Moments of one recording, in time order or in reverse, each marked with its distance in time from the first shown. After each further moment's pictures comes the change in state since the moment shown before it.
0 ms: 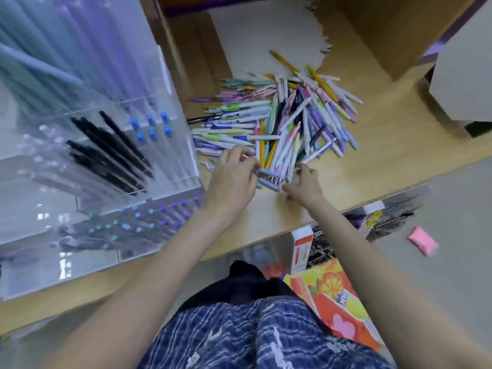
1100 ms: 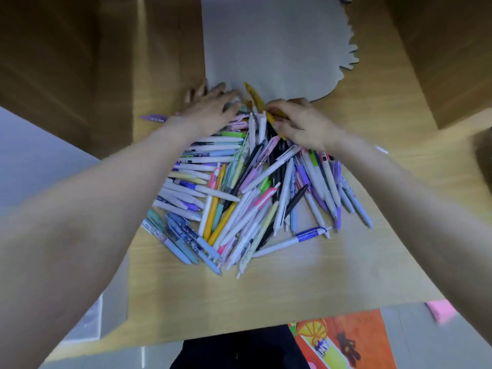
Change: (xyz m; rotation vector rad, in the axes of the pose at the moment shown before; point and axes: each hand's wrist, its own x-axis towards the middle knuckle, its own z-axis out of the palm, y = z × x) left_hand 0.279 -0.080 0.077 0.273 -0.348 -0.340; right_hand 0.267 -0.069 -0.111 -0.494 -0.270 -0.946
